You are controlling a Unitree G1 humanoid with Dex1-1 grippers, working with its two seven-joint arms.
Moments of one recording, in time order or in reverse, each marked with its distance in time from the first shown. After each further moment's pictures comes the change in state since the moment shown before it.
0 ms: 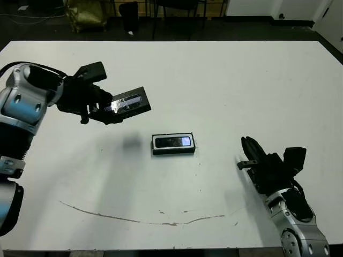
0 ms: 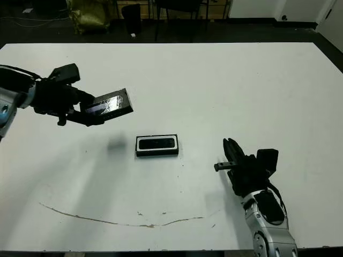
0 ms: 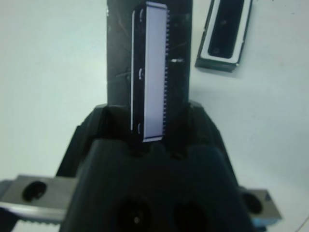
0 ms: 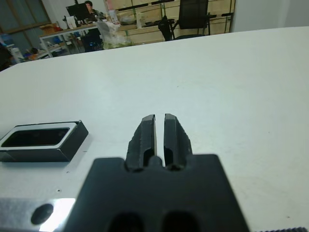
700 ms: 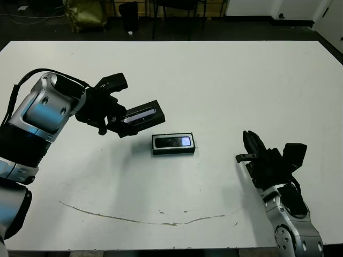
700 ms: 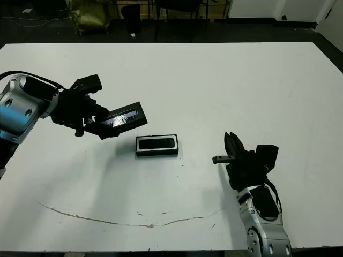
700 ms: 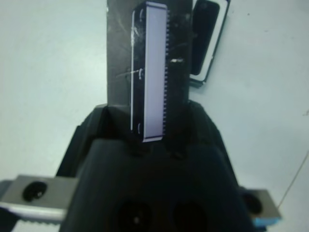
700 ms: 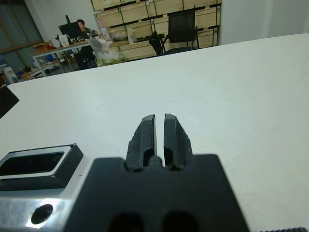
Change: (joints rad) left arm 0.022 -0.023 -0.082 -0.122 -0.062 0.204 0.025; right arm -0.046 0.044 -0.020 0.037 0.005 -0.051 -0.039
